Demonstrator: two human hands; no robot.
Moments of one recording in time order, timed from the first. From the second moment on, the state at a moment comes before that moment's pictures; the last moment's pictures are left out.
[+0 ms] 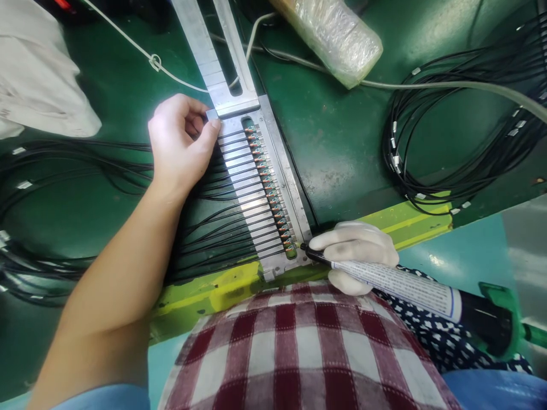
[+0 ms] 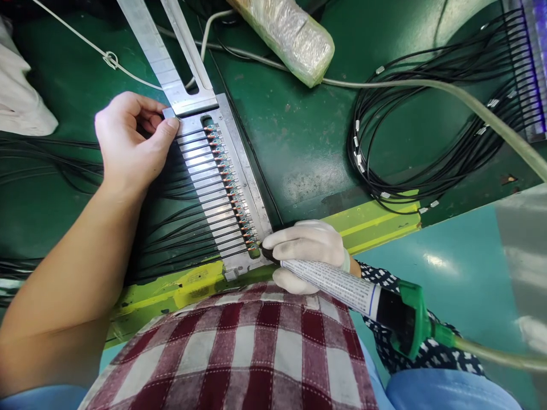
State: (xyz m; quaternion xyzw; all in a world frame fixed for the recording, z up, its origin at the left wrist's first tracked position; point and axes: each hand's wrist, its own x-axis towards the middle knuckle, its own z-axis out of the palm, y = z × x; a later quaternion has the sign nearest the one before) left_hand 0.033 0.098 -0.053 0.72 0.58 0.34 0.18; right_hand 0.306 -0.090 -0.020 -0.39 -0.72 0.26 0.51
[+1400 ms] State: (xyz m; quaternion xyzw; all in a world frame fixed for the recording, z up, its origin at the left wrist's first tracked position) left_hand 0.029 0.102 -0.056 0.75 0.57 0.28 0.16; right_hand 0.313 -0.098 -0.019 -0.36 -0.75 0.28 0.48
